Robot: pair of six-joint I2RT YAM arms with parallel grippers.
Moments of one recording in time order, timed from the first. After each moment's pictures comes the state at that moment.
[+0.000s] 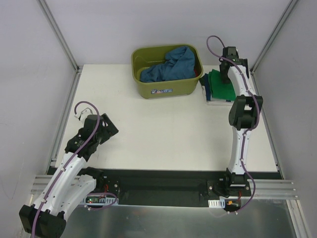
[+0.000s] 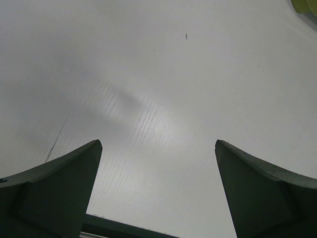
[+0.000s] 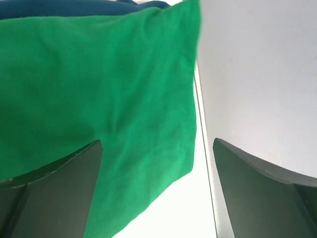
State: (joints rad) left arm -0.28 0.70 0.63 -0.74 -0.27 -0.80; right arm 0.03 2.36 2.28 -0.85 0.62 -0.15
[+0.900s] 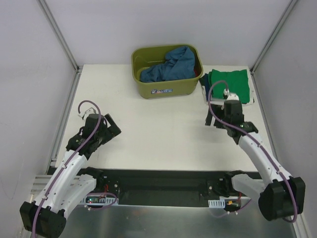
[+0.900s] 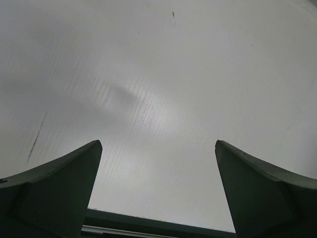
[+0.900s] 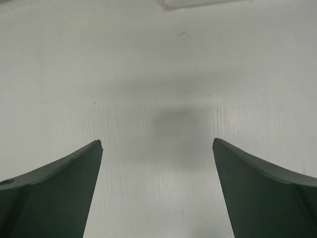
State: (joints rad) left arm -0.28 0.74 0.63 -0.74 -0.18 -0.80; right arm 0.21 1.11 0.87 -0.49 0.12 0.27
